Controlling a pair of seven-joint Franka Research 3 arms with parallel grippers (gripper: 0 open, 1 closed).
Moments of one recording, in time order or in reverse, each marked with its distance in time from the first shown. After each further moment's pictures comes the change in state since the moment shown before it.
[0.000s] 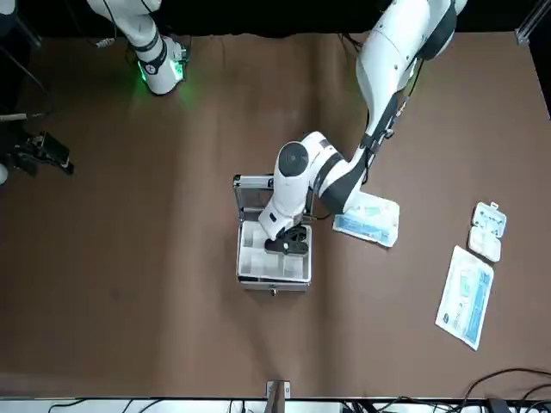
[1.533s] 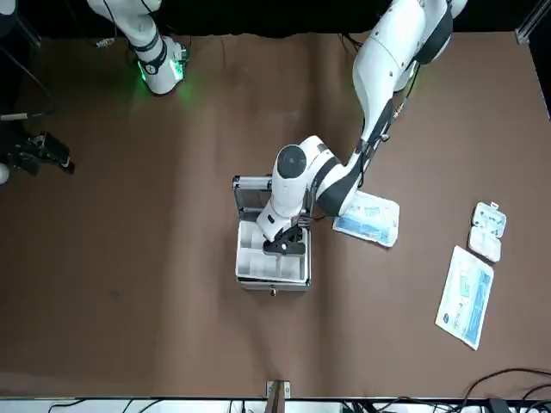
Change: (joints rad) left arm -0.009 0.030 0.002 0.003 0.000 0.054 -0.049; right arm 0.001 0.000 -0.001 -0.001 -0.001 -0.007 0.000
